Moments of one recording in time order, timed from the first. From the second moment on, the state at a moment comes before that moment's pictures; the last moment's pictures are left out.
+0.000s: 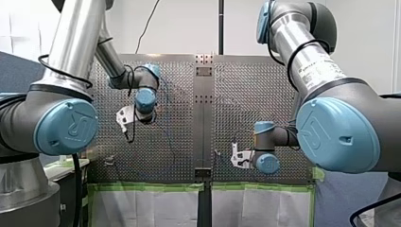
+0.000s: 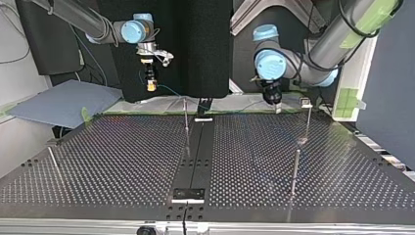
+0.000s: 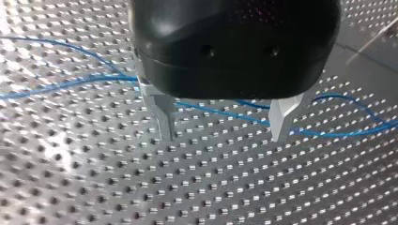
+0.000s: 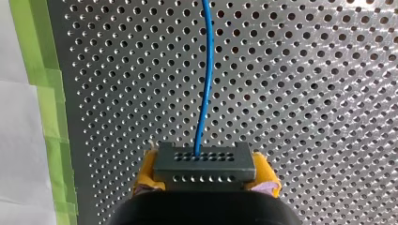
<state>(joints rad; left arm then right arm) -0.26 -1.84 -1.95 -2.81 -2.06 -2.05 2.01 -0.80 1.98 -1.08 1.60 1.55</state>
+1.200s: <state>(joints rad) -0.26 -1.51 -1.83 -3.08 -2.10 -1.85 2.00 -0.80 1.98 -1.08 1.60 1.55</state>
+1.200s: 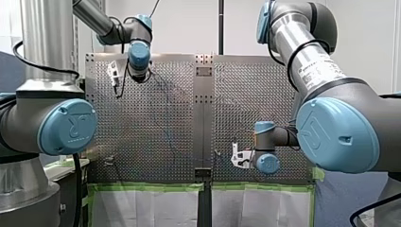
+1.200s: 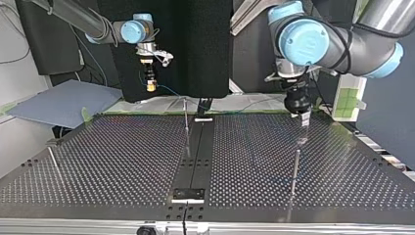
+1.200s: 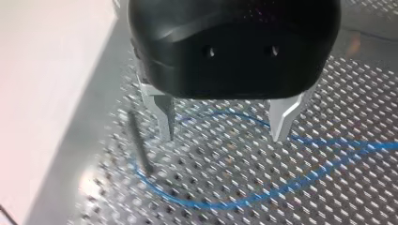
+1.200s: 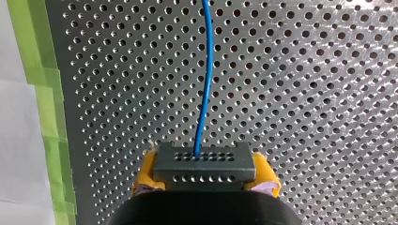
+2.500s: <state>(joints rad) -0.21 -1.48 -1.66 -3.14 -1.85 -1.88 2.00 -0.80 1.98 -1.08 1.60 1.55</state>
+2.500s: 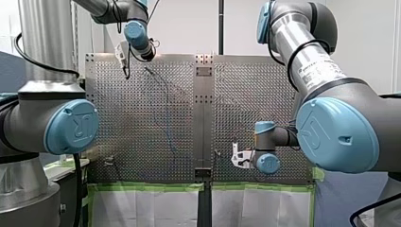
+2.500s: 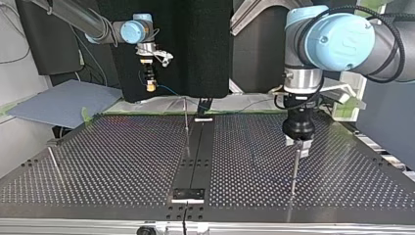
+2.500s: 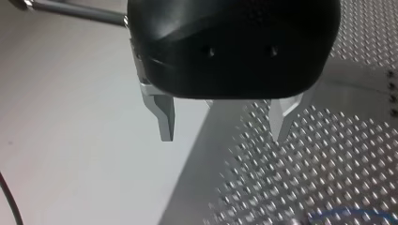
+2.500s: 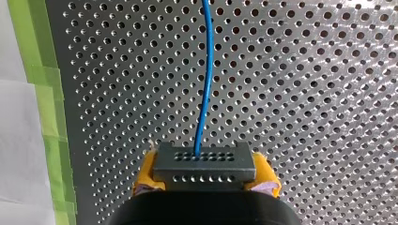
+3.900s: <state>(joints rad) -0.16 -1.50 -1.64 -3.24 -1.84 -1.88 1.99 -0.80 1.98 -1.06 1.60 1.56</state>
